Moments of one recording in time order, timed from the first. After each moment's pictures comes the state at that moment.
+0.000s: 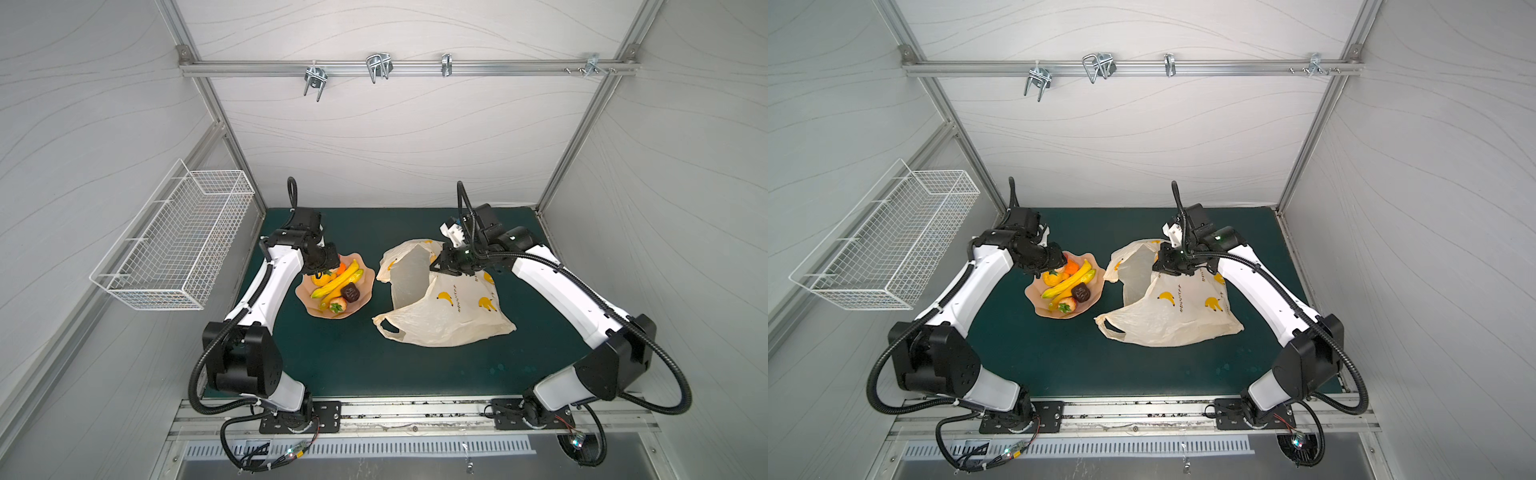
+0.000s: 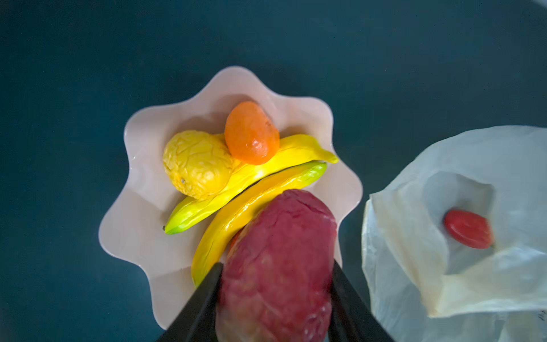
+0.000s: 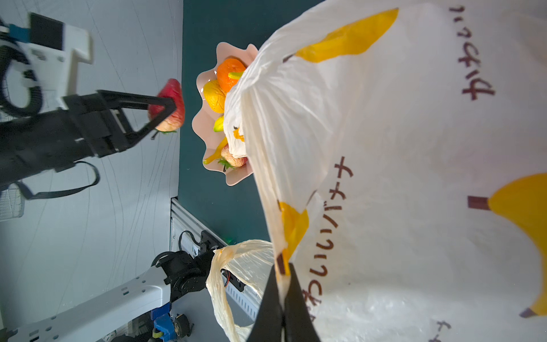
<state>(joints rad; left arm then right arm) -0.07 1.49 1.39 -0.98 0.13 -0.34 0.57 1.51 1.49 -0.91 -0.49 0.55</state>
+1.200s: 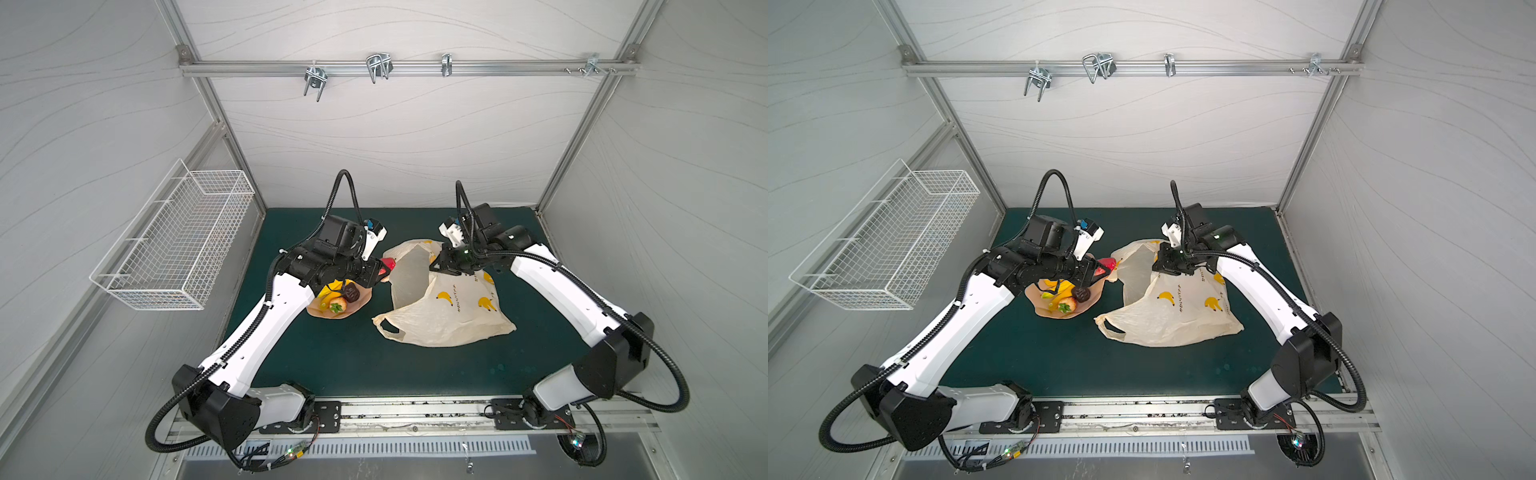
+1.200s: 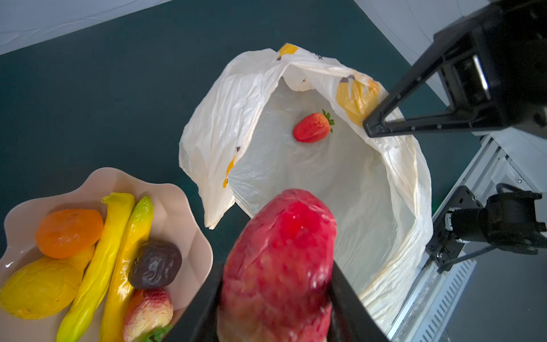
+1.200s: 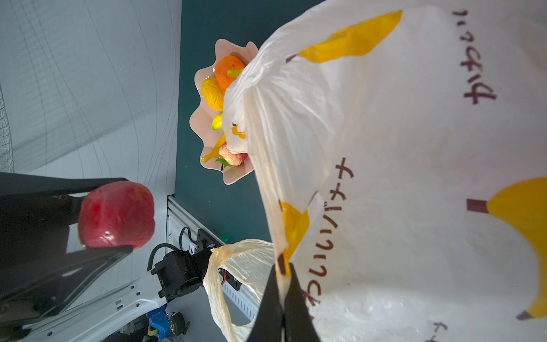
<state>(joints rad) -0.48 1.28 1.34 -0.90 0.31 0.02 0.57 1.52 1.50 -0.92 -0.49 0.53</state>
